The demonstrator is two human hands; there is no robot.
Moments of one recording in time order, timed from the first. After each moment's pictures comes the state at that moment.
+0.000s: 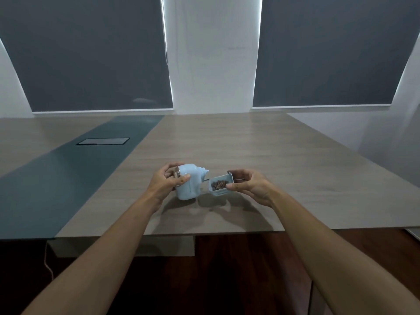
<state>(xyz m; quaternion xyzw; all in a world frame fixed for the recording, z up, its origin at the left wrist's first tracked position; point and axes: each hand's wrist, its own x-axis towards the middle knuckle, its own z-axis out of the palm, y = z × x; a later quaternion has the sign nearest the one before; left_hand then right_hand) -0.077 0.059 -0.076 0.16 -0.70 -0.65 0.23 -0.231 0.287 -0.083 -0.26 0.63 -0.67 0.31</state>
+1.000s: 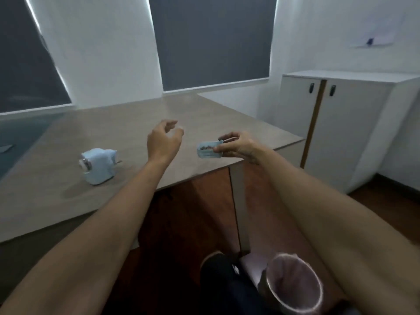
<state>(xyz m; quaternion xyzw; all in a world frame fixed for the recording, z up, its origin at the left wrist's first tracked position) -0.117 0.290 -0.033 0.06 -0.83 -0.44 0.33 -0.173 0.499 -0.052 -0.12 0.71 -0.69 0.11</state>
